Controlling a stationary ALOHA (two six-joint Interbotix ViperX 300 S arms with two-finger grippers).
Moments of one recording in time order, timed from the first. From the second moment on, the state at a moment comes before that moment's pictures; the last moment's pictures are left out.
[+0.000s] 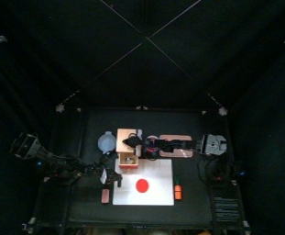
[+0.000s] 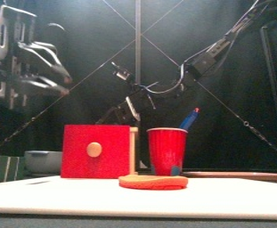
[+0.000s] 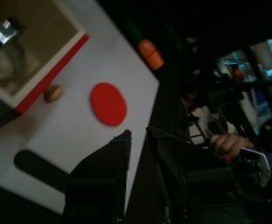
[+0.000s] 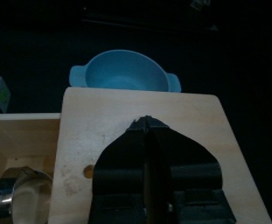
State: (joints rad) left arm -0.21 -0.47 1.20 -0.38 -0.54 -0.46; right arm -0.27 0.35 0.29 -0.31 -0.25 0.01
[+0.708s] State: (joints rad) left arm -0.06 -0.62 1.27 -0.13 -0.59 -0.13; right arm -0.09 0.24 0.19 -0.15 0.31 0.01
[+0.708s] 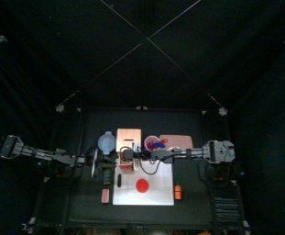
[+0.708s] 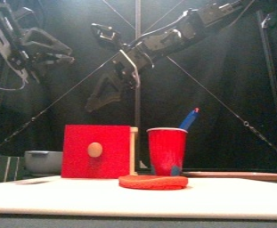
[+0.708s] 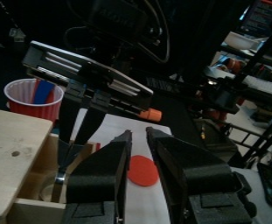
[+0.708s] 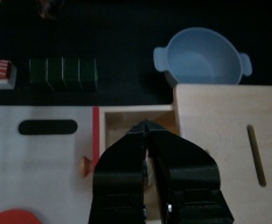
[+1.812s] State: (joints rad) left arm -0.03 -0.62 1.29 -0.10 -0.59 -0.13; right arm -0.13 0.32 0.16 -0.14 0.40 -0.01
